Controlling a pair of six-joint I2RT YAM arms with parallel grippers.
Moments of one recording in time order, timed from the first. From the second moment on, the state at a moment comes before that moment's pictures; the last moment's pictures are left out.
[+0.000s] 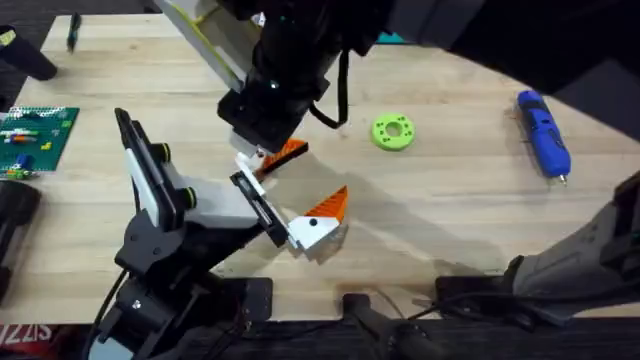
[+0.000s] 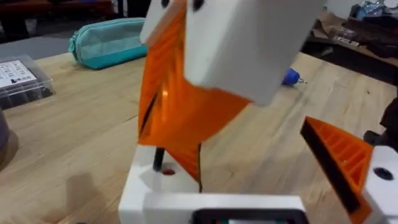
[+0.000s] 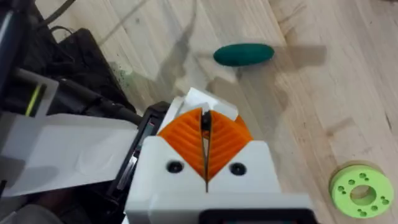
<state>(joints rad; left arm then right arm) -0.47 0.01 0.01 -0.05 0.47 -0.14 0.99 1.86 1.97 -1.25 -0.19 -0.03</state>
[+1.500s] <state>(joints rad) -0.47 0.01 0.01 -0.05 0.47 -0.14 0.98 1.87 2.00 -1.31 -0.19 -0.03</state>
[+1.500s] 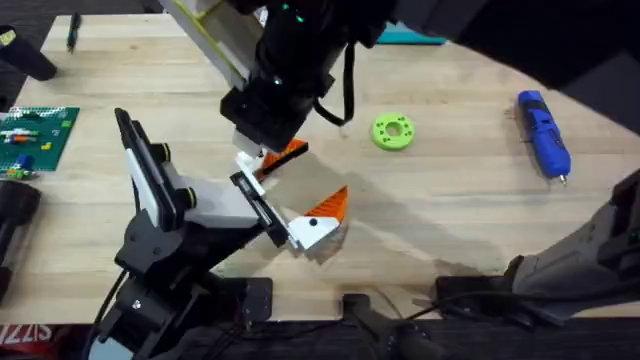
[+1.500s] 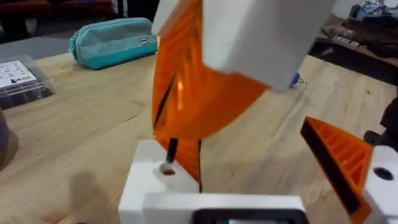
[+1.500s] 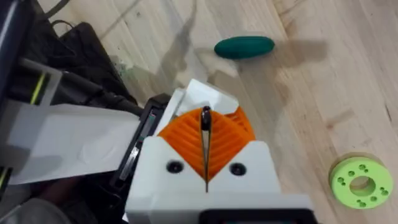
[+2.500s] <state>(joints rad) -0.47 0.01 0.01 -0.05 0.47 -0.14 0.98 1.88 1.97 -1.29 -0.19 -0.03</state>
